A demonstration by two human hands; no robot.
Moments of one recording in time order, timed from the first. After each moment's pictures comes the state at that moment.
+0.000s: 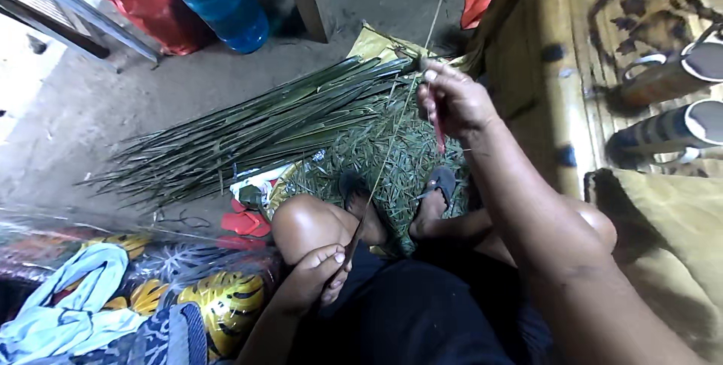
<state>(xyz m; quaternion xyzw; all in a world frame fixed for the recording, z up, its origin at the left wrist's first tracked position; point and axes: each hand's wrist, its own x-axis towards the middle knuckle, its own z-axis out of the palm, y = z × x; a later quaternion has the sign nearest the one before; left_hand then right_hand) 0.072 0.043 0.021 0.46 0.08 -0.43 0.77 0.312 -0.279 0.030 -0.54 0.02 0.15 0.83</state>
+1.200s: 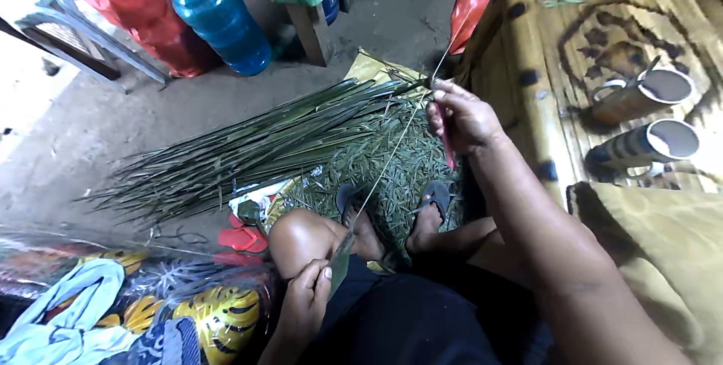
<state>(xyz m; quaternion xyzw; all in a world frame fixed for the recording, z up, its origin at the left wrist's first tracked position) 0.042 0.029 0.022 0.89 0.00 -0.06 0.46 0.303 -0.305 0.044 -0.56 0.10 0.13 0.81</state>
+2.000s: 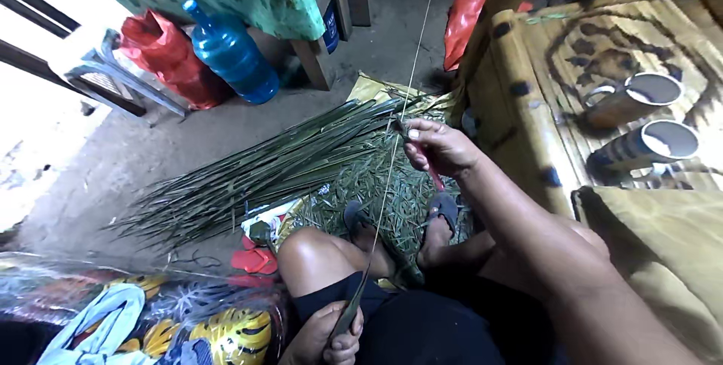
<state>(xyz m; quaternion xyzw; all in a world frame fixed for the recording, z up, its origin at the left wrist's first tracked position) 0.042 0.039 0.008 0.22 0.06 -0.53 0.81 0.292 -0.295 0.036 -0.49 -0.09 0.25 0.83</state>
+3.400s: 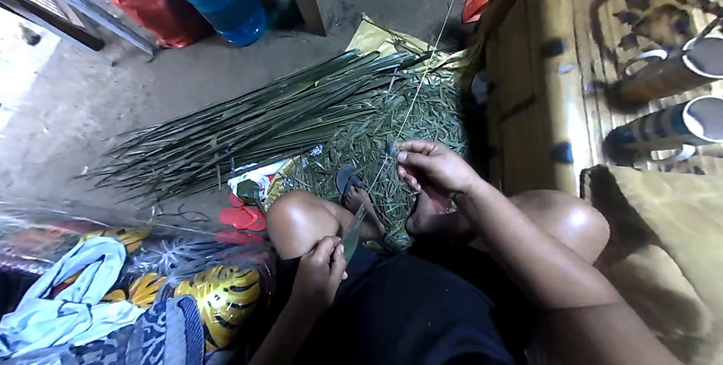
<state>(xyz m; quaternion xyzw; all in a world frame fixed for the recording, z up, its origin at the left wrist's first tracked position) 0.048 0.006 0.012 0.90 0.00 -0.10 0.42 0.217 -0.266 0.003 -0.59 0.03 0.31 0.75</state>
